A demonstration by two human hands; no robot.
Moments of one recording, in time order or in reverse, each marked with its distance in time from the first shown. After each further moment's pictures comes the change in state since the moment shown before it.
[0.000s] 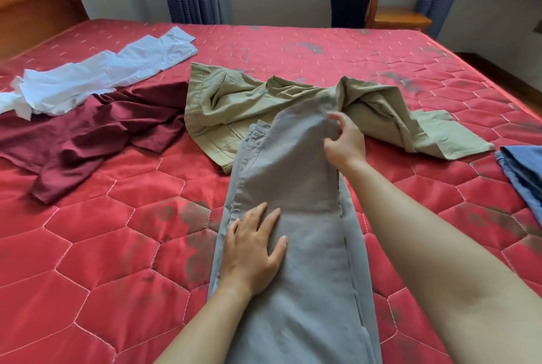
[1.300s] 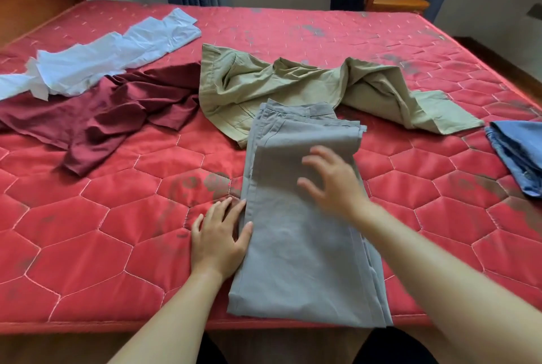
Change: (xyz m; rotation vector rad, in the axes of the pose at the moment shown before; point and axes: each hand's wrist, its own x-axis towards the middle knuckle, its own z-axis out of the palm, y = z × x) left_hand -0.060 -0.069 -0.034 0.012 0.043 -0.165; right_hand -0.139 0.004 0.006 -0.453 -0.265 -0.408
